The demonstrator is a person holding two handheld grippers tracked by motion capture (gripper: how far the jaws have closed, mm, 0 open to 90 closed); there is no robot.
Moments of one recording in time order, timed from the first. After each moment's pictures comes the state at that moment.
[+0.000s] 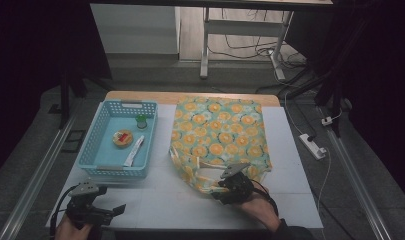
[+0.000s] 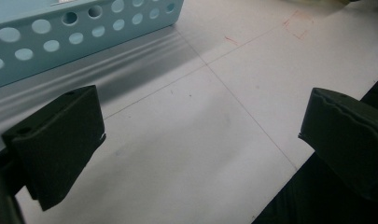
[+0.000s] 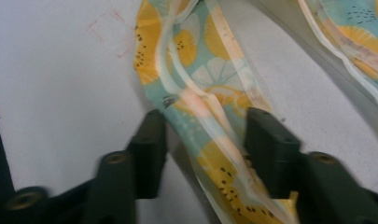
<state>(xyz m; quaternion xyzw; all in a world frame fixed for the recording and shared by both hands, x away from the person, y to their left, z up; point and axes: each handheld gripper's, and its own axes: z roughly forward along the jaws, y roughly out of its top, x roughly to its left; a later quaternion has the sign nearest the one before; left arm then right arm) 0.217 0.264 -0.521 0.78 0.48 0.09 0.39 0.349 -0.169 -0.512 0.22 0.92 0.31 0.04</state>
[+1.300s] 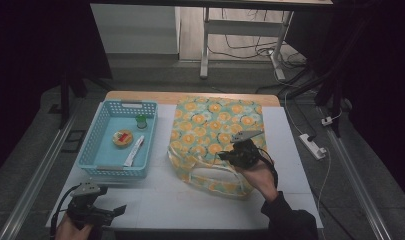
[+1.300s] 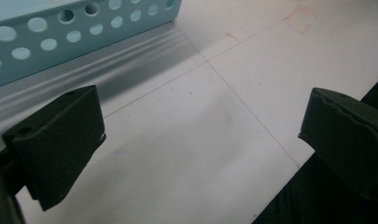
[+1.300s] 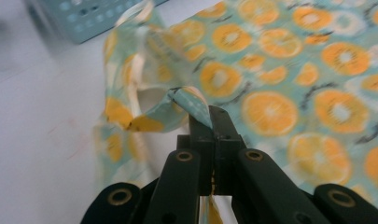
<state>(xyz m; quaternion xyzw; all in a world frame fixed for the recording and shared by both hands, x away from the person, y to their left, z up) 0.217 0.262 -0.521 0.78 0.48 0.09 0.39 0.422 -0.174 -0.456 0.25 0.88 0.39 0.08</state>
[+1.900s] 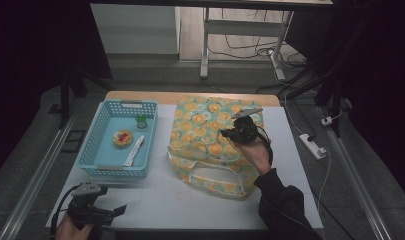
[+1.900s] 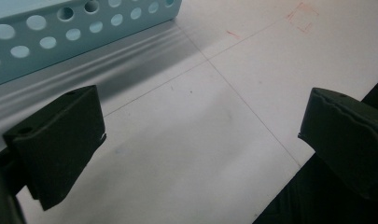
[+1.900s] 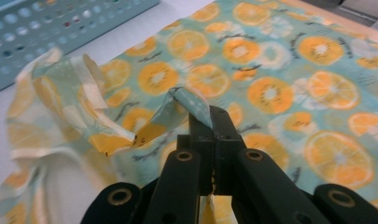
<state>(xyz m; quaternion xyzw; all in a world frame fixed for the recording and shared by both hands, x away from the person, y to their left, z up) 0.218 0.261 -0.521 0.79 0.48 0.09 0.38 0.499 -0.171 -0.454 0.29 0.86 0.39 0.11</state>
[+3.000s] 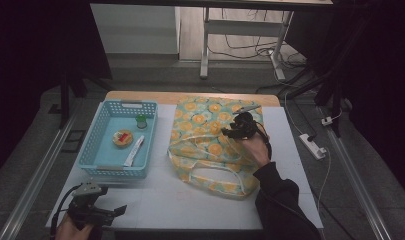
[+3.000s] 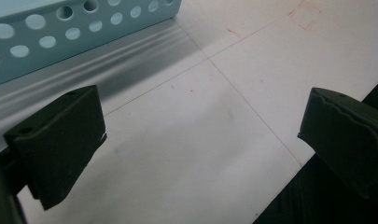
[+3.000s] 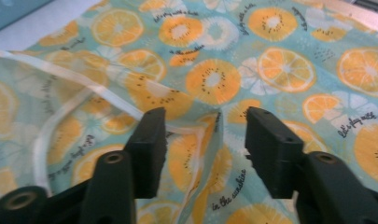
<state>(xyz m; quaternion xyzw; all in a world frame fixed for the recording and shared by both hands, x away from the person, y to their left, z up) 0.218 0.260 -0.521 0.79 0.48 0.09 0.38 0.535 -0.177 -0.482 0.33 0.86 0.36 0.13</state>
